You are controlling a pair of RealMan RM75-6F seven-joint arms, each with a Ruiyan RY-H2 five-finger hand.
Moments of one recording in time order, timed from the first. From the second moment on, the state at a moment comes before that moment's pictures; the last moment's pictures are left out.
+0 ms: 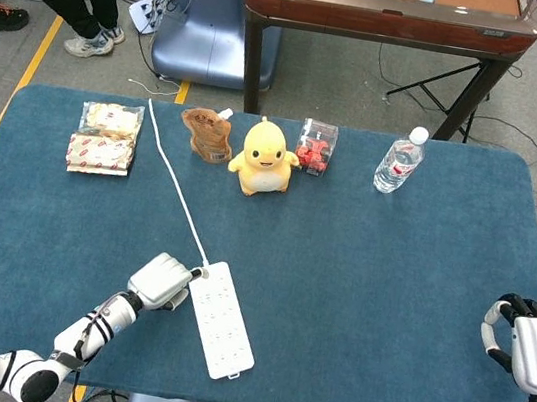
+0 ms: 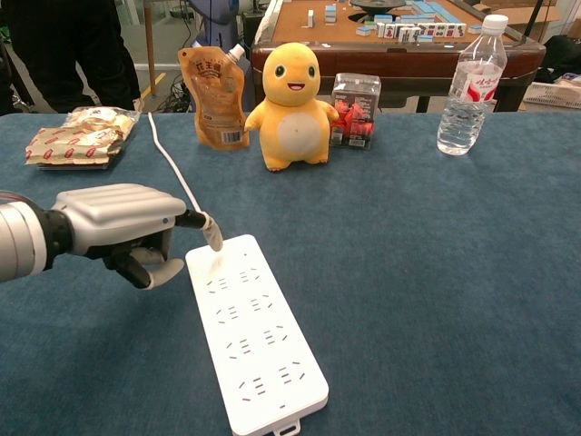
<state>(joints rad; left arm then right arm) -0.71 -1.45 -0.08 -1.72 1.12 0.85 0.59 0.06 -1.06 0.09 -1.72 -1.46 1.50 -0.17</state>
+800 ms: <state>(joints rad) -0.76 -1.48 -0.04 -1.71 1.07 0.89 0.61 0.06 -1.07 0.08 -1.71 -1.45 1.49 -0.16</state>
